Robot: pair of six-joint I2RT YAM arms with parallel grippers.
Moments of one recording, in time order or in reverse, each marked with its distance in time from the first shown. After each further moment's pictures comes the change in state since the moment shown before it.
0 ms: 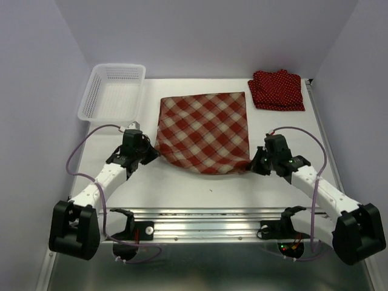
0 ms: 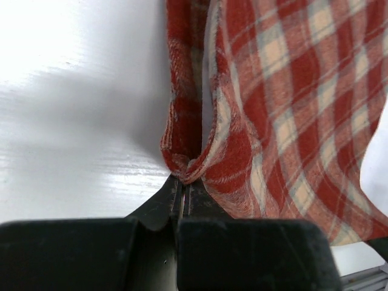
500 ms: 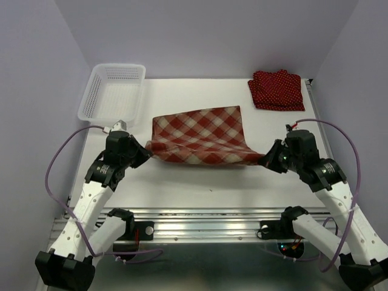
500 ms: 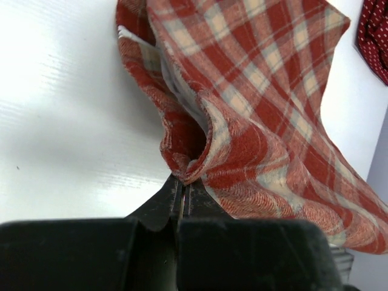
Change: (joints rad) left arm 0.000 -0.334 0.167 -0.419 -0.040 -0.037; right arm 0.002 -0.294 0.314 -0.429 0.092 -0.008
